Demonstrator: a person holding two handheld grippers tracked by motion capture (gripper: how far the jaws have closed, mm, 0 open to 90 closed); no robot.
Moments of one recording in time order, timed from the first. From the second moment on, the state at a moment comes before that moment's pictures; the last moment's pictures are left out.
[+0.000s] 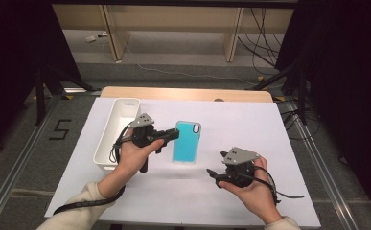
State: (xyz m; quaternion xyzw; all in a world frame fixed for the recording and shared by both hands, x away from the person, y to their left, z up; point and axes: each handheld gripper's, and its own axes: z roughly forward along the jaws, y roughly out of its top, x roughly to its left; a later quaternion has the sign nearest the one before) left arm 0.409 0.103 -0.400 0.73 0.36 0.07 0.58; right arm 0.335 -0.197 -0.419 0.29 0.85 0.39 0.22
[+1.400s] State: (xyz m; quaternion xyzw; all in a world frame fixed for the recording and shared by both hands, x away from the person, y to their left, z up) left arm 0.406 0.149 -0.376 0.70 0.37 0.10 0.60; right arm 0.325 -0.253 -0.421 0.38 0.74 0.51 0.22
